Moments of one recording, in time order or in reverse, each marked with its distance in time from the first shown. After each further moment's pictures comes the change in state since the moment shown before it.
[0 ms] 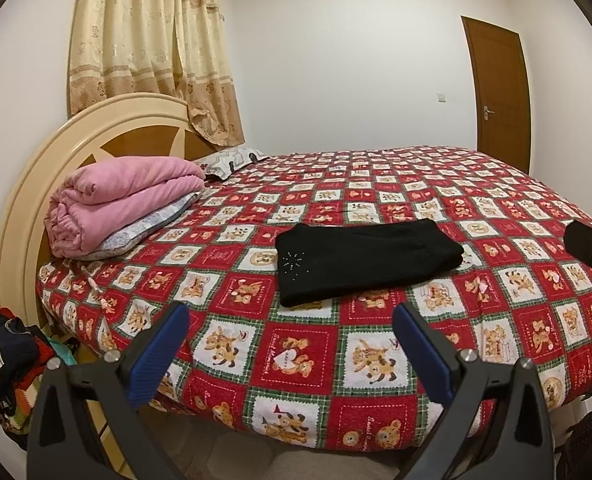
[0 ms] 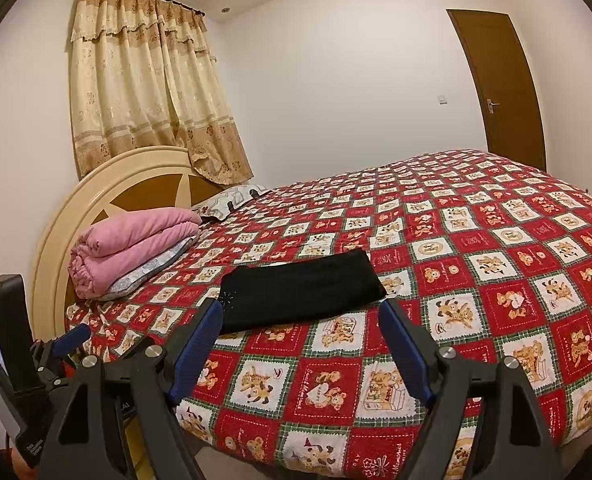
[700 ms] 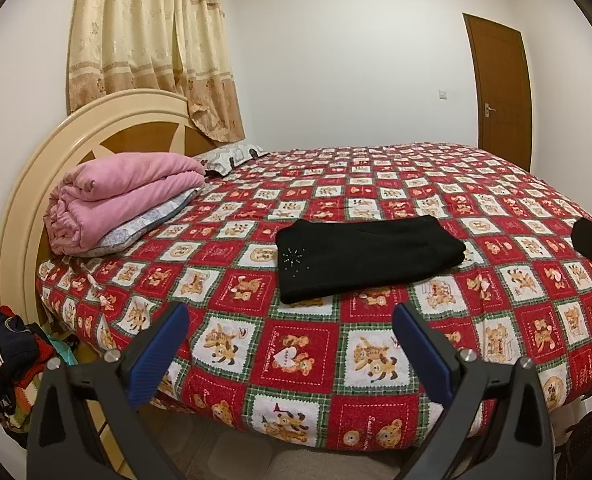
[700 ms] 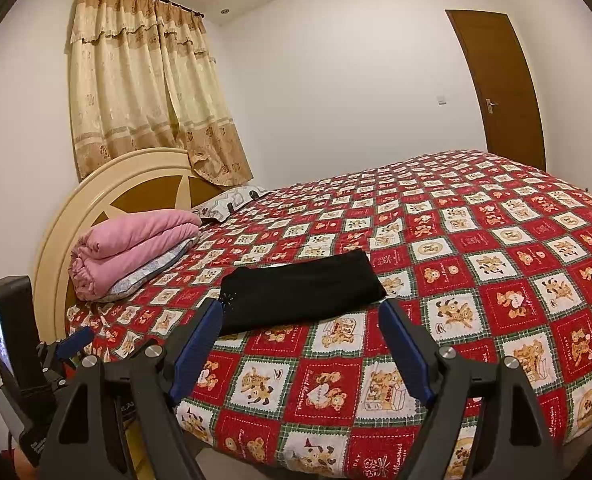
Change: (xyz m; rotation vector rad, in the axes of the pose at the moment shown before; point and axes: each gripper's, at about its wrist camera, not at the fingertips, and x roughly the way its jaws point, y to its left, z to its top) left arm 0.003 0.002 0.001 -0.002 0.015 -0.006; right arm -0.001 0.001 -0.001 0.002 -0.002 0.002
